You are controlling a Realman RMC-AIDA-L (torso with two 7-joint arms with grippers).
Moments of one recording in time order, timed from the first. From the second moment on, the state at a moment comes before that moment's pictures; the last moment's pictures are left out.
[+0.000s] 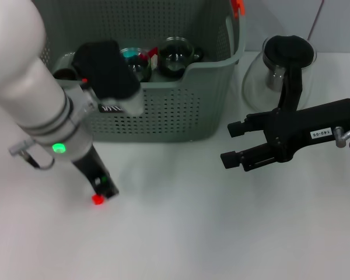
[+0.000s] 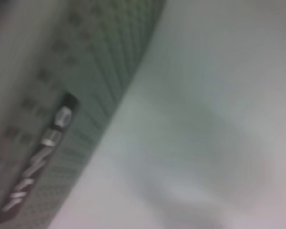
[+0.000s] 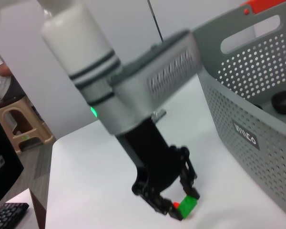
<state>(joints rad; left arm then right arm) -0.64 -2.17 -1.71 -1.27 -0.32 1.57 -2.38 0.74 2.03 -0.85 -0.75 -2.10 -1.69 1.74</state>
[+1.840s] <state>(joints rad) -0.84 -1.93 -2.41 -1.26 -0.78 1.71 -2.30 0.75 2.04 -0.85 -0.75 -2.09 -1.72 1.73</state>
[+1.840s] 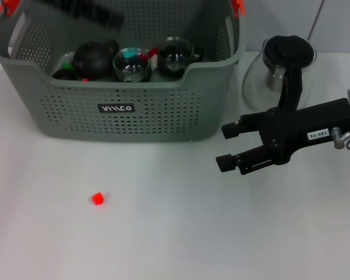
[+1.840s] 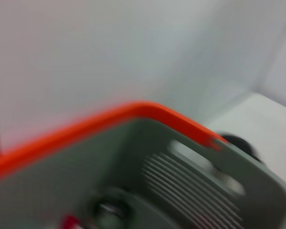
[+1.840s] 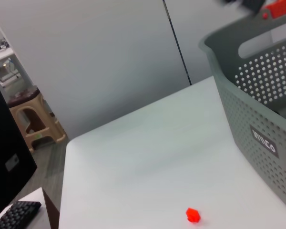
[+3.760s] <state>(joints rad) -0.58 -2.17 -1.95 -1.19 -0.38 1.55 -2.13 0.75 2.06 -0.85 -0.74 -2.07 -1.68 1.73</state>
